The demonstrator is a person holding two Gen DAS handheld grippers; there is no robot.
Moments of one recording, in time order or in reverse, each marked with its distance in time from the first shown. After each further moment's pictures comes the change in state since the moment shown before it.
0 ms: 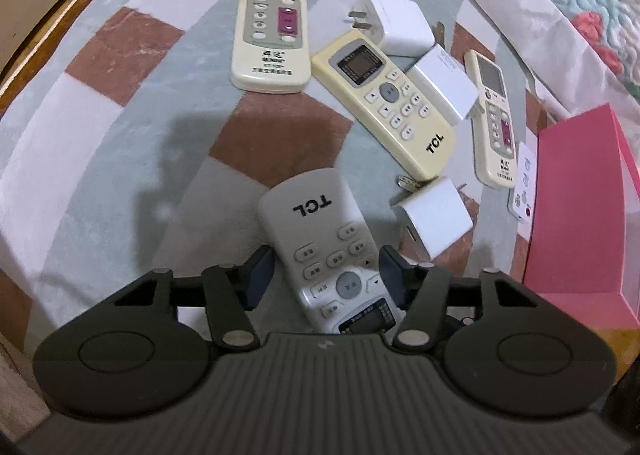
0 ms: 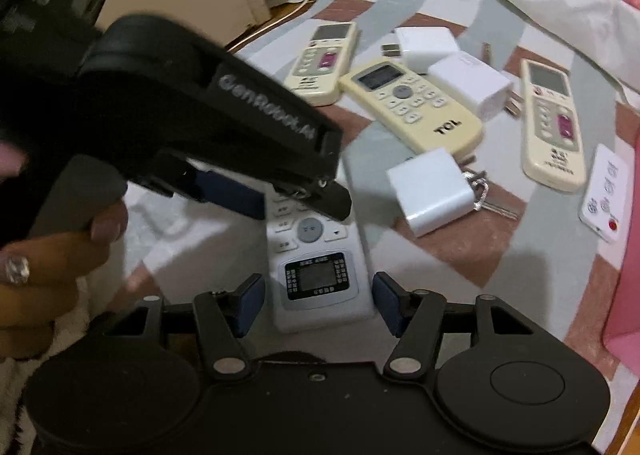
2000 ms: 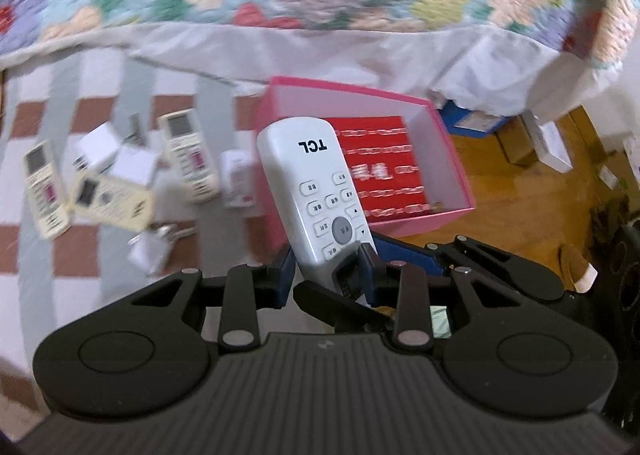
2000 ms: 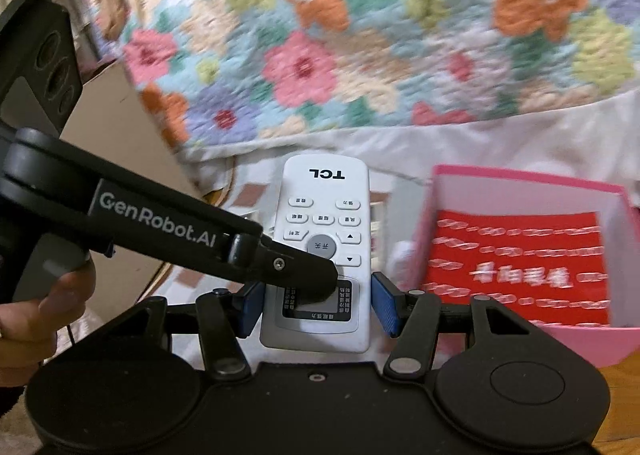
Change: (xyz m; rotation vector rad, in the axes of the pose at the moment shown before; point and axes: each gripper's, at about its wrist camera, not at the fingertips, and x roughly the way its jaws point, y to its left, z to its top) left arm -0.150 -0.228 -0.052 0.578 -0.007 -0.243; right arm -0.236 -0.065 -0.043 0.299 -0.405 -0.163
